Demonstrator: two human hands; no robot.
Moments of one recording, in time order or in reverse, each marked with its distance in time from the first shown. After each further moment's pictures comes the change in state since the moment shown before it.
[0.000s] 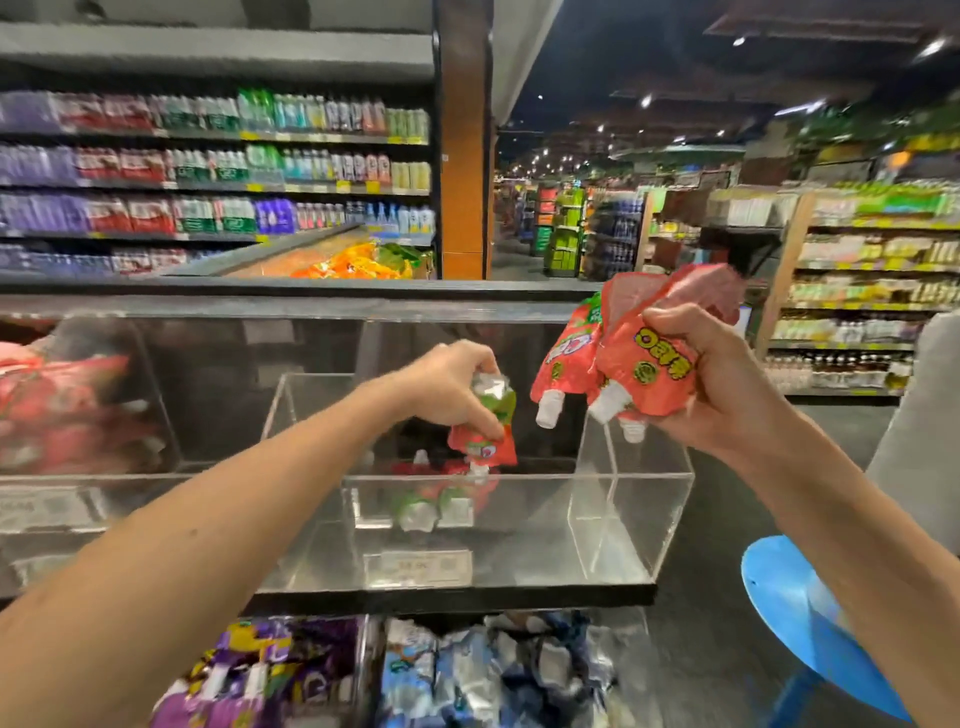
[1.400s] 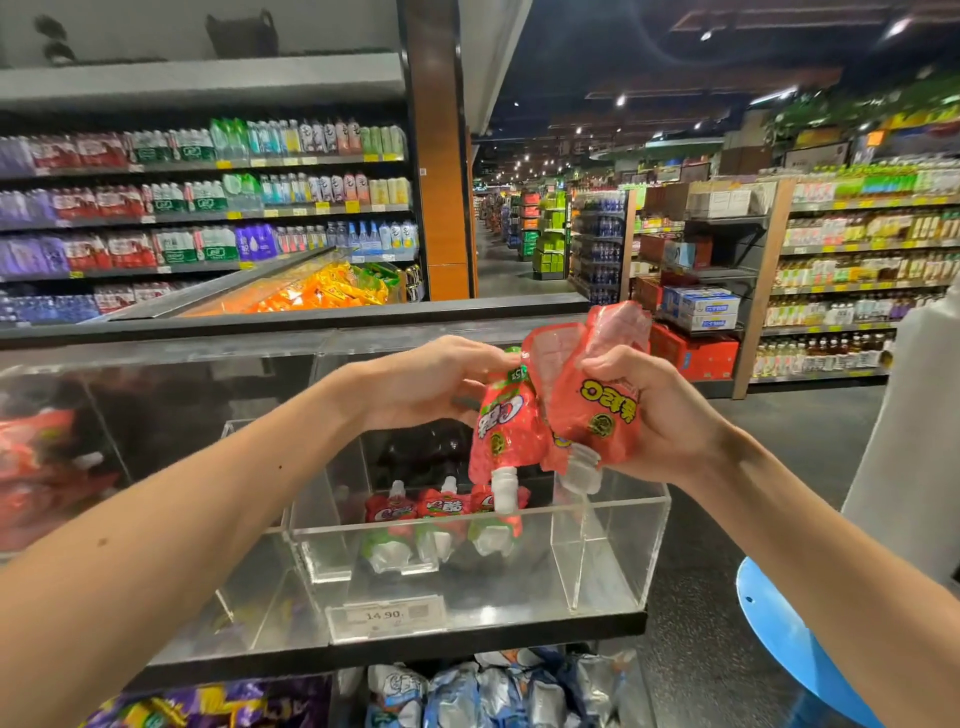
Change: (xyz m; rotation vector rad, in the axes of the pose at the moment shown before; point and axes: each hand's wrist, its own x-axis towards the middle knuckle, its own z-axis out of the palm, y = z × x) left_hand 0.021 0.036 -0.012 -0.790 -0.370 0.018; right_hand 0.011 0.009 -0.023 0.059 -0.291 0.221
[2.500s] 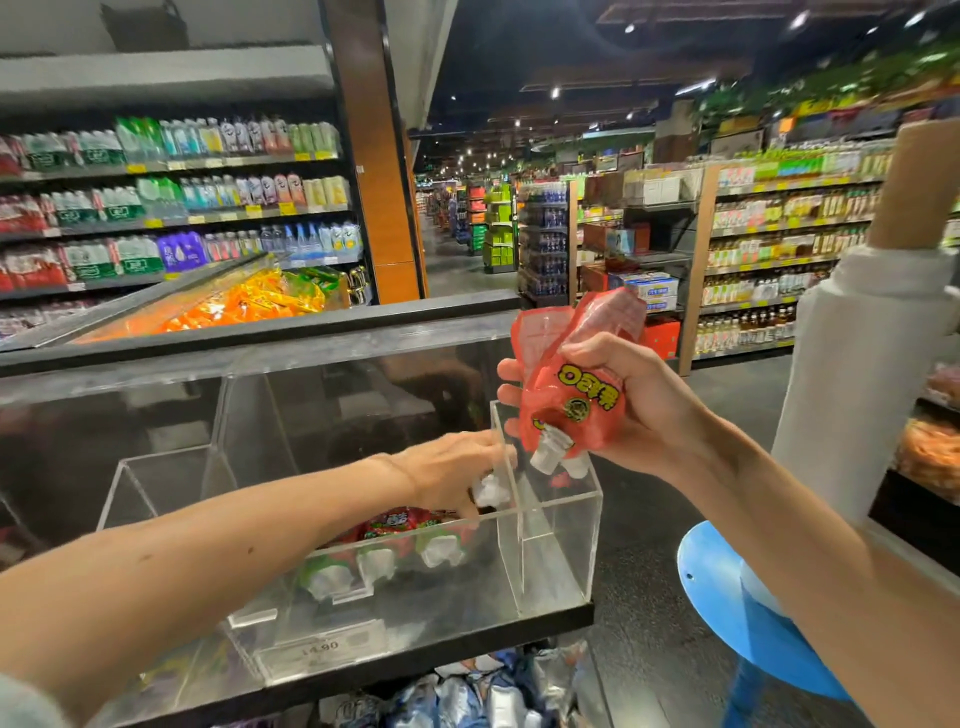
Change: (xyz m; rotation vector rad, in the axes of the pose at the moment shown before) left_hand 0.096 -0.096 0.036 1.270 -0.123 0.435; right_hand -0.030 -0.014 -0.024 -0.027 0.184 -0.093
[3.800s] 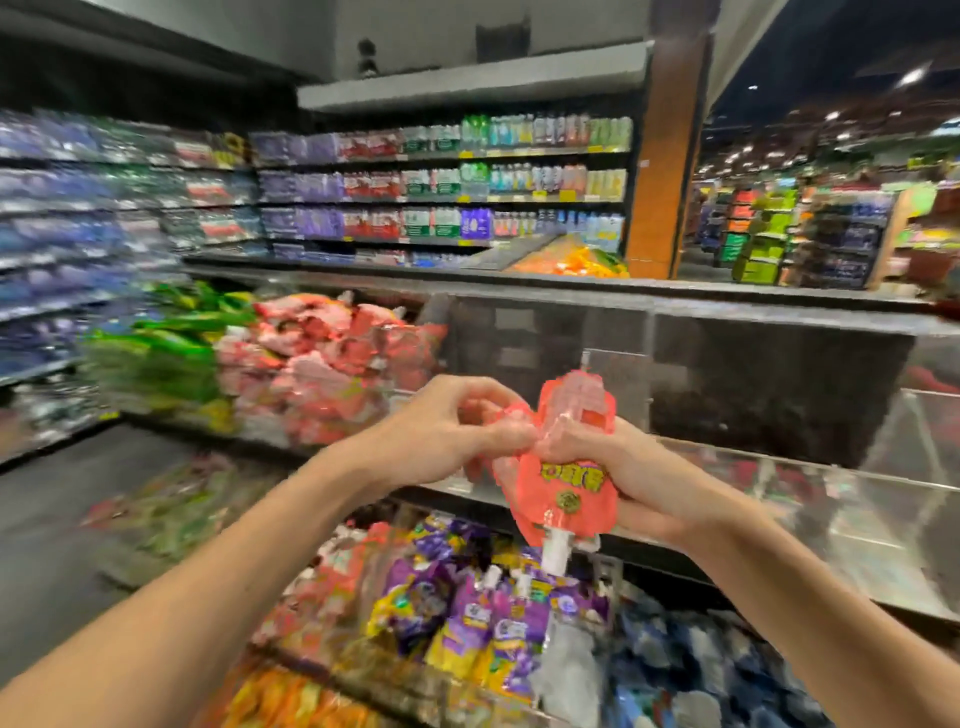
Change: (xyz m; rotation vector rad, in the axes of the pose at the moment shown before) left_hand -0.399 0.108 -0.089 -0.875 0.665 -0.738; right_hand 0.041 0.183 0.278 -0.187 -0.314 0.230
